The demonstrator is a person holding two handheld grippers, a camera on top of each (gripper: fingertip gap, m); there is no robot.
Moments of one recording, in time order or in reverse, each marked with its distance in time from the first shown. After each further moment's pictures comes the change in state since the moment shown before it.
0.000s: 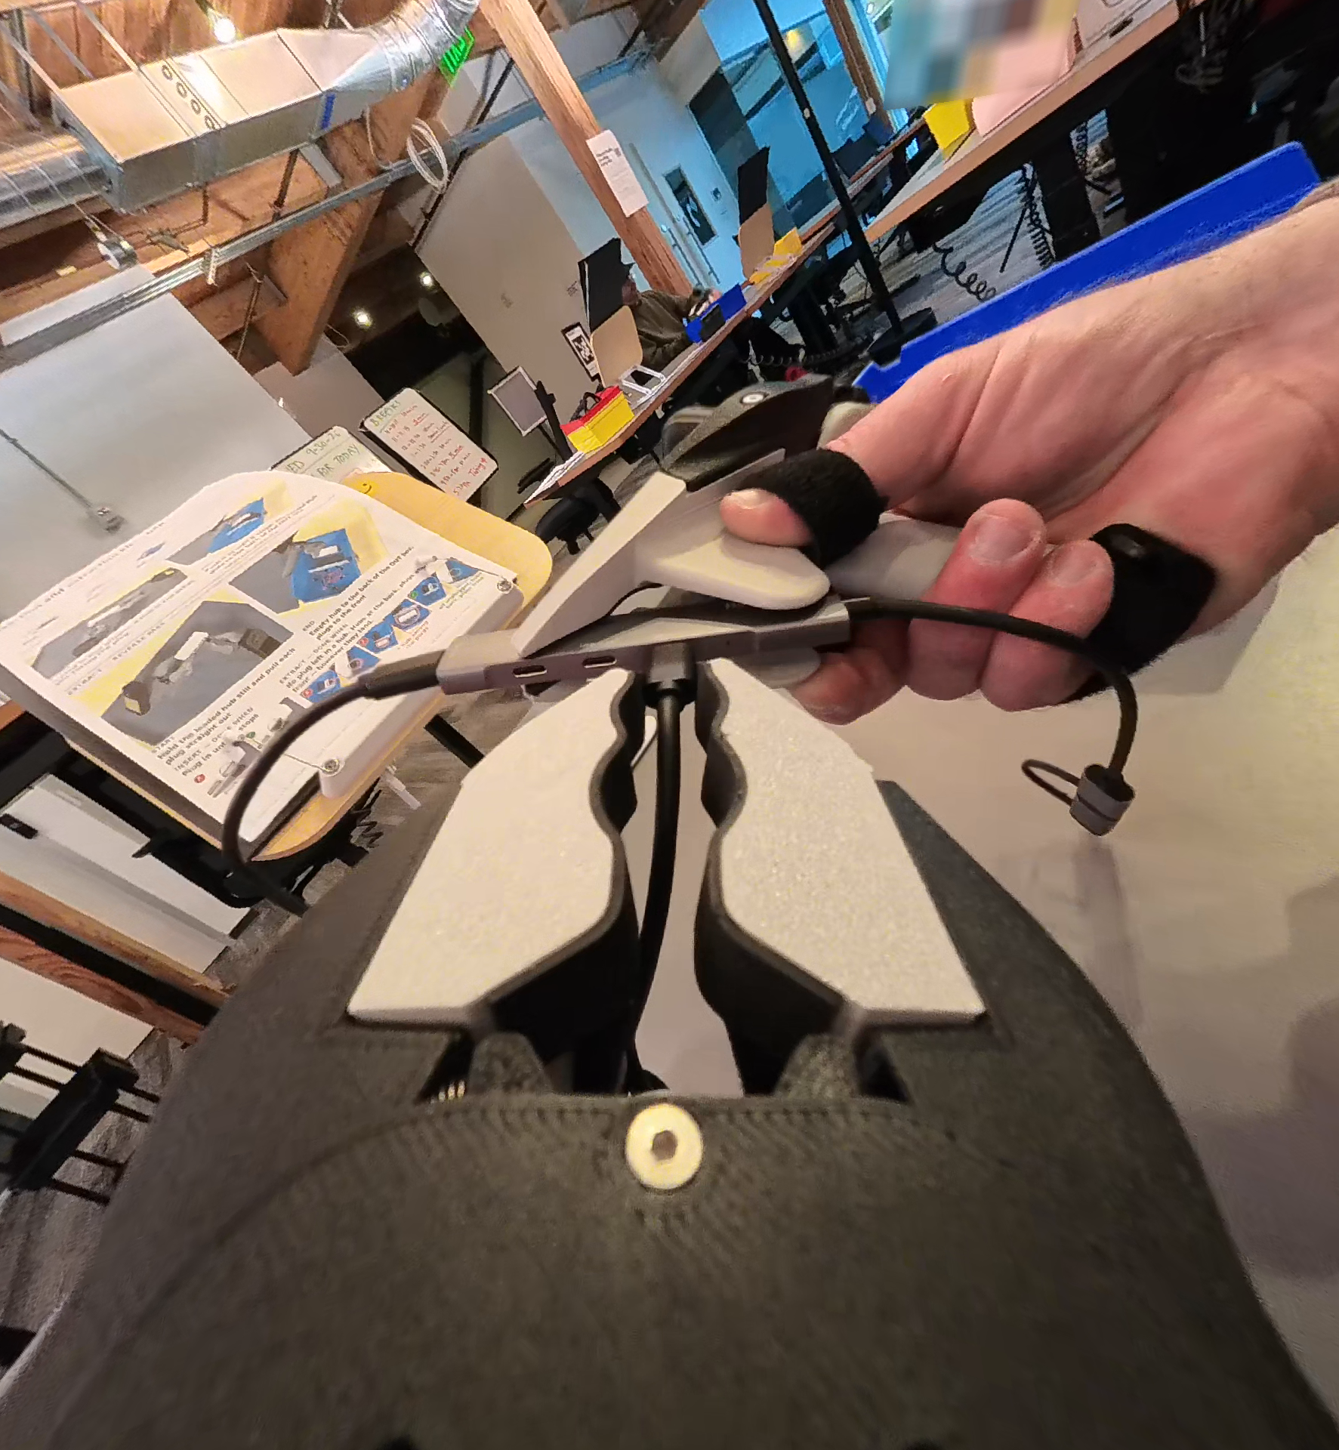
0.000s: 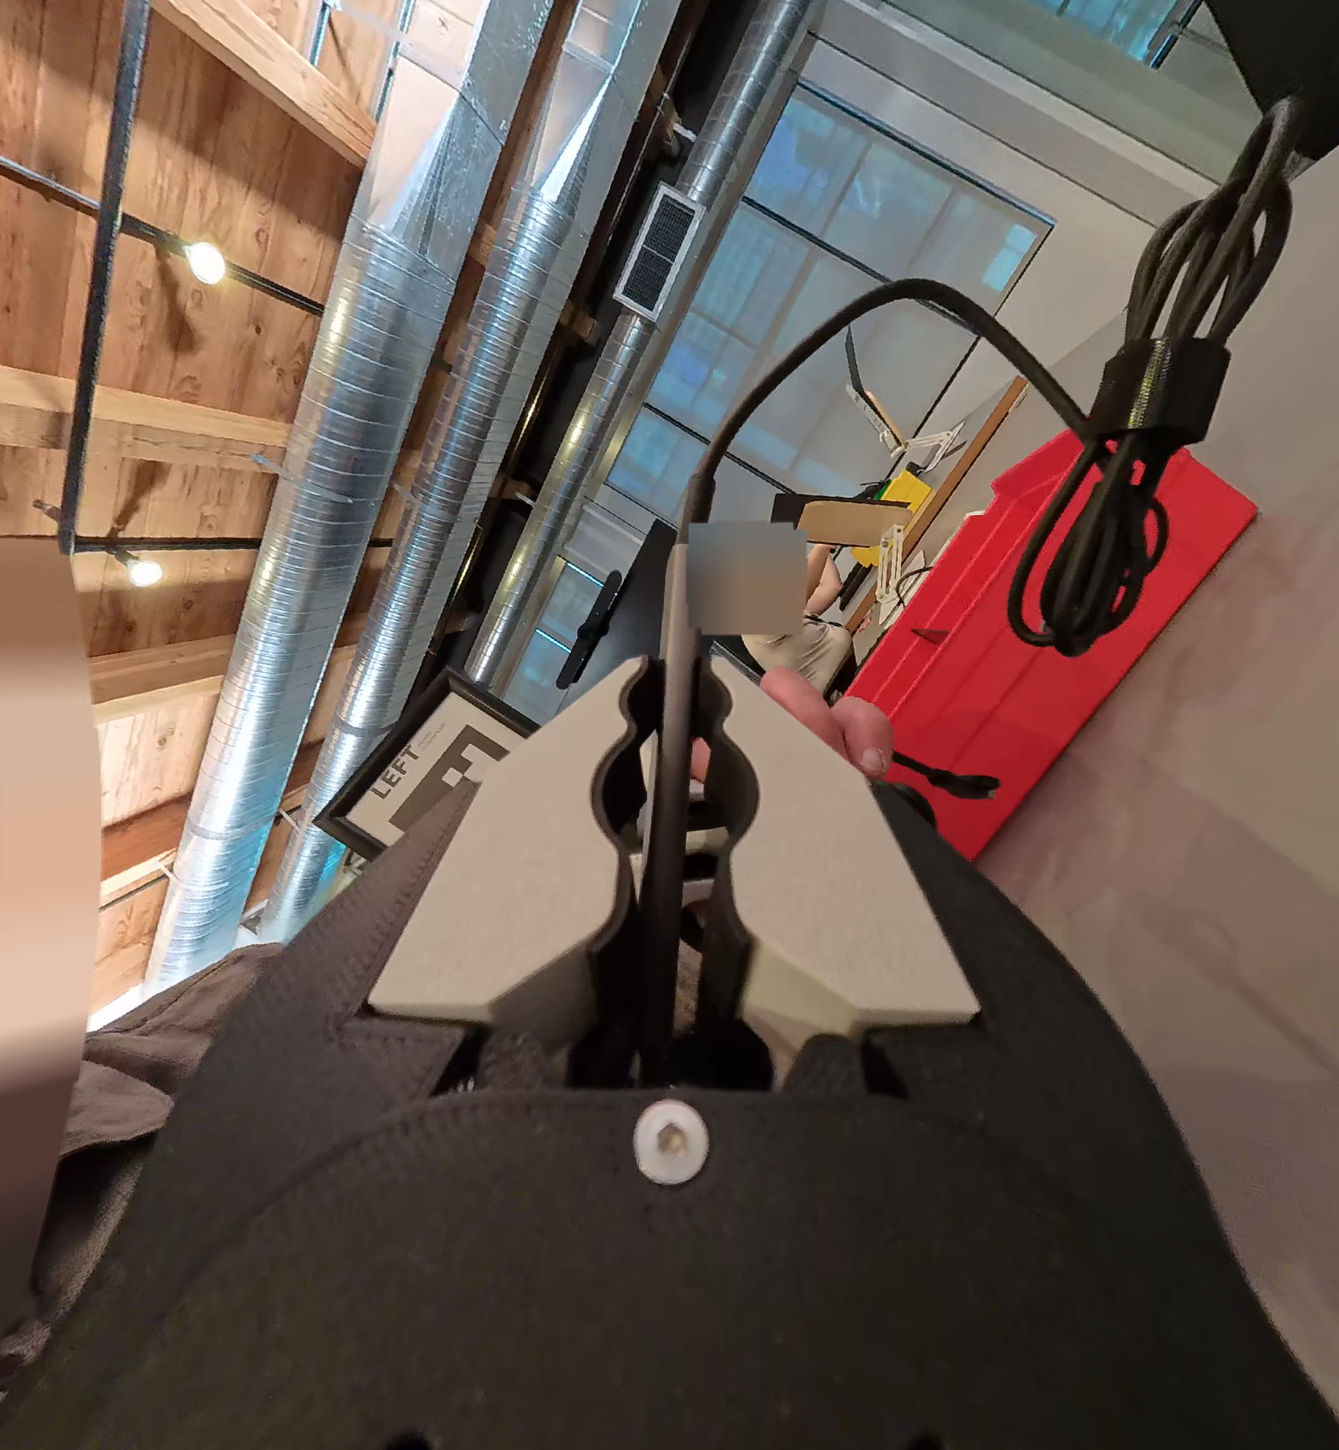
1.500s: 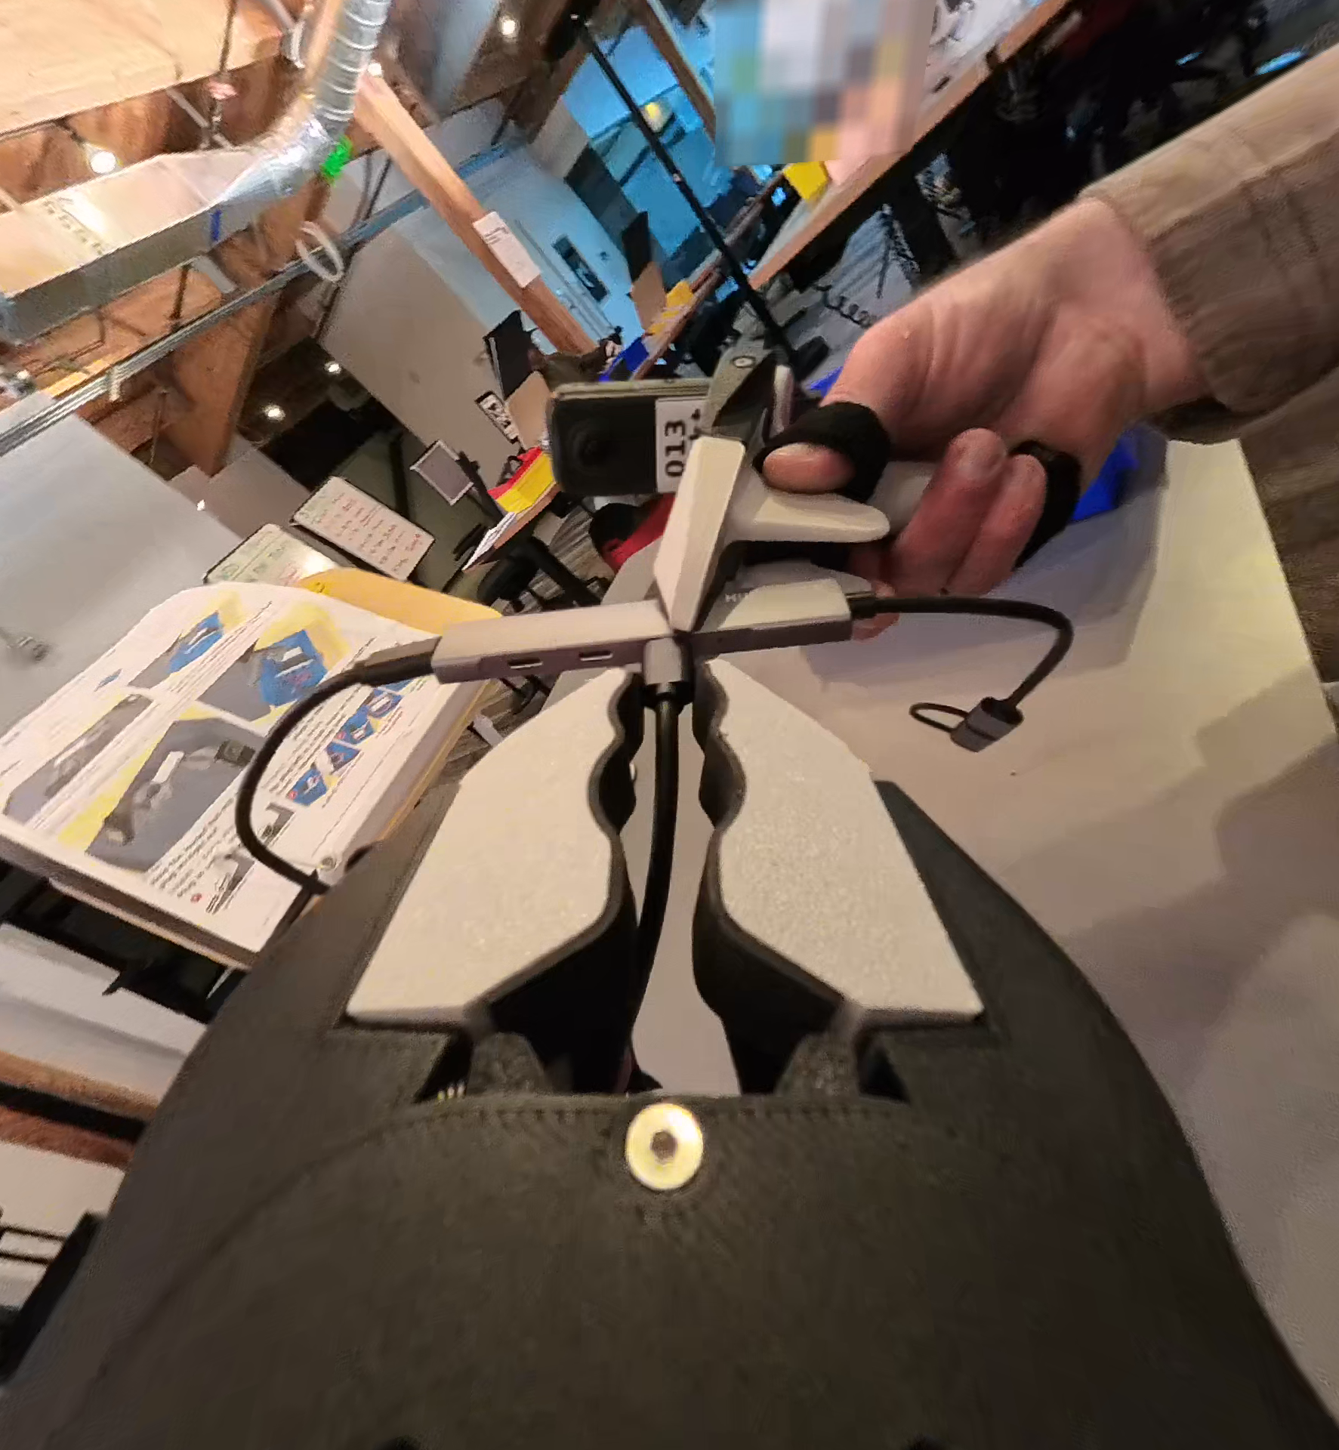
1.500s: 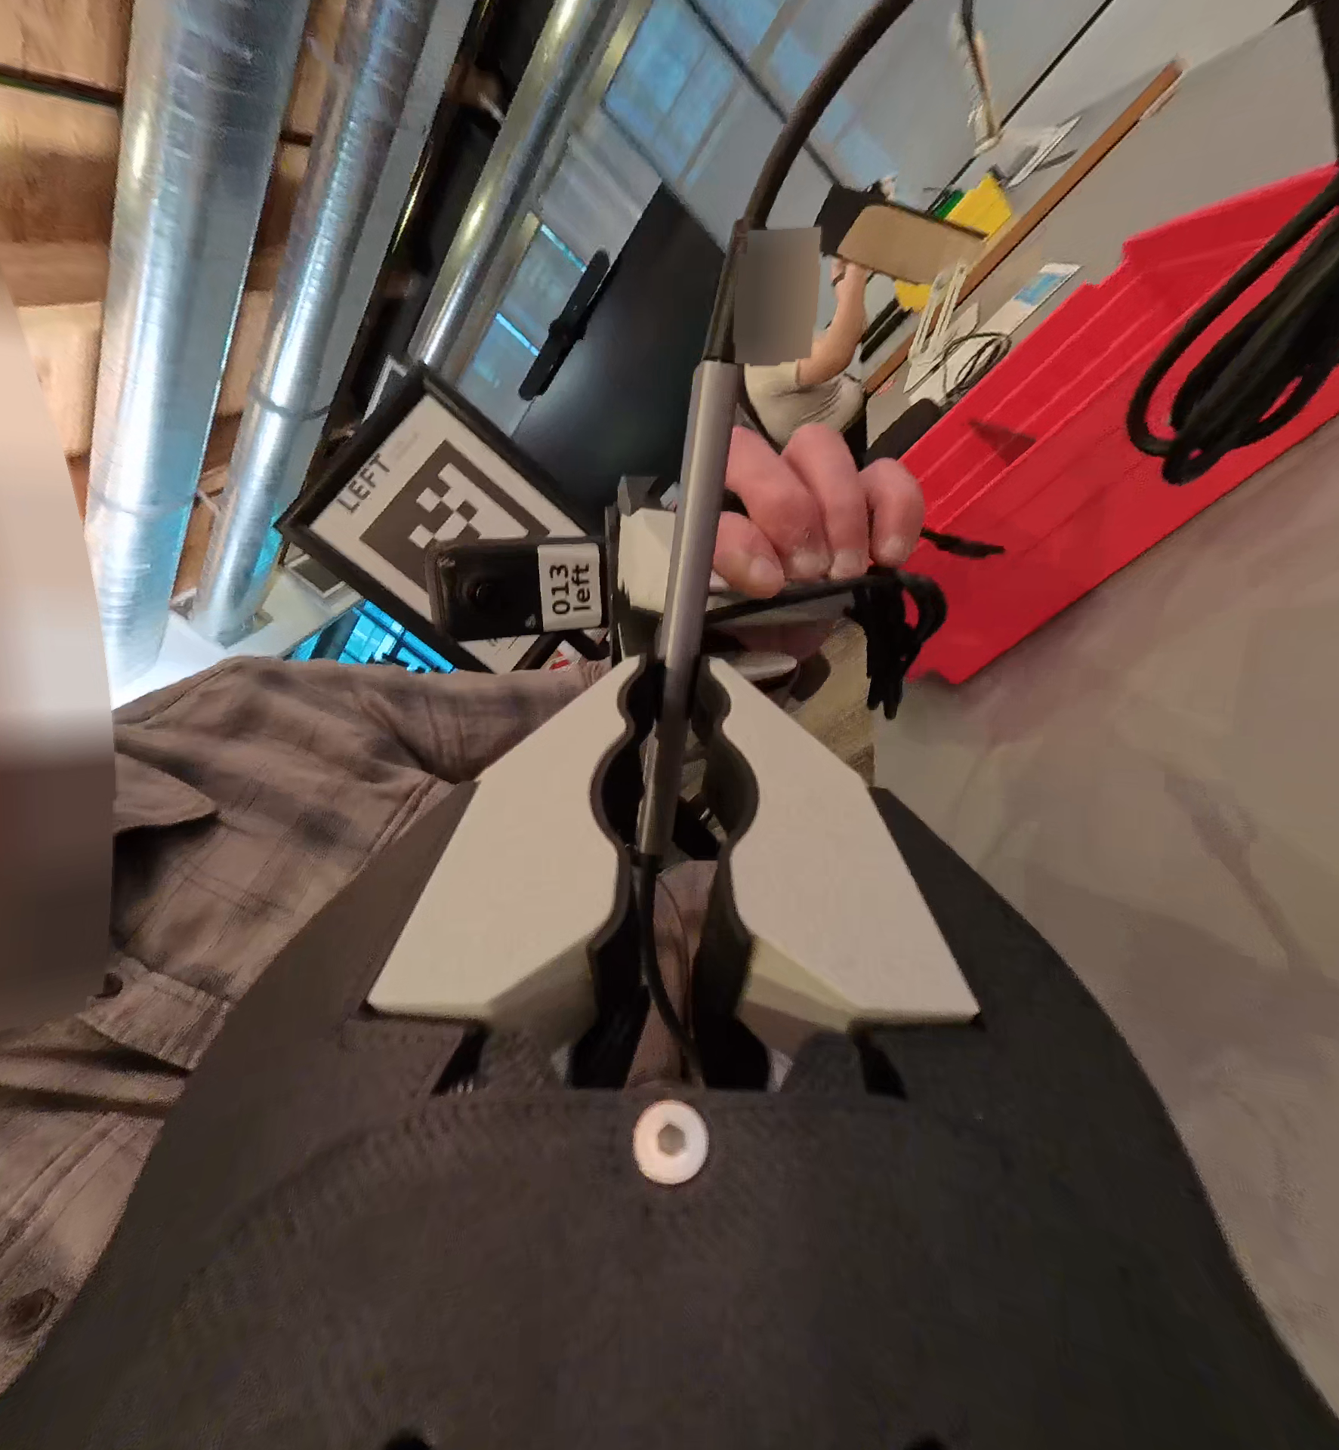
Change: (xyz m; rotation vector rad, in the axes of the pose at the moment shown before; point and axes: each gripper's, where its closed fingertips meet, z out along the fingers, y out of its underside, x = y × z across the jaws) left arm 0.005 -0.025 -0.014 0.058 0.137 0.104; right arm -0.034 0.045 -0.023 -0.404 -0.015 -0.169
